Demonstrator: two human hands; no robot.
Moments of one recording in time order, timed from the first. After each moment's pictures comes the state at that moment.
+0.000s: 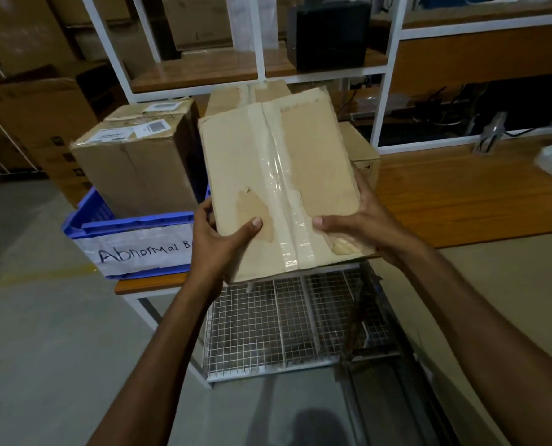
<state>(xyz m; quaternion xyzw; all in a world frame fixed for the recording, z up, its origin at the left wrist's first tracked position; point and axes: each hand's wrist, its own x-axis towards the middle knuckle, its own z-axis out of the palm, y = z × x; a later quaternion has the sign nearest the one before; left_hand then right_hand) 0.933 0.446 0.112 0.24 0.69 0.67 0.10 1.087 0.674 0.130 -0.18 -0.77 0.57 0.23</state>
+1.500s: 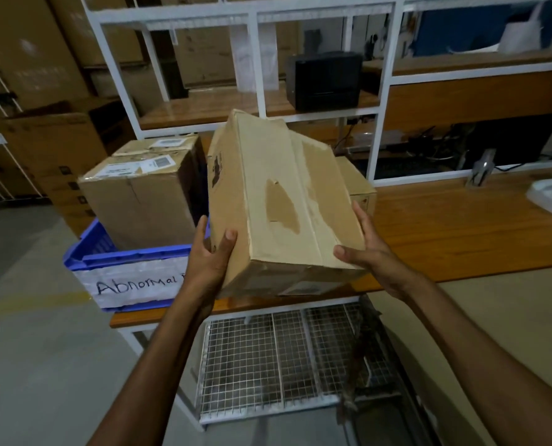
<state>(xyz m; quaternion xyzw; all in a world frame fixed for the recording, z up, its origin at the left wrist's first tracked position) 0.901 0.456 0.125 0.23 0.71 0.65 0.15 1.099 0.696 0.116 -0.13 -0.73 0.64 0.19</state>
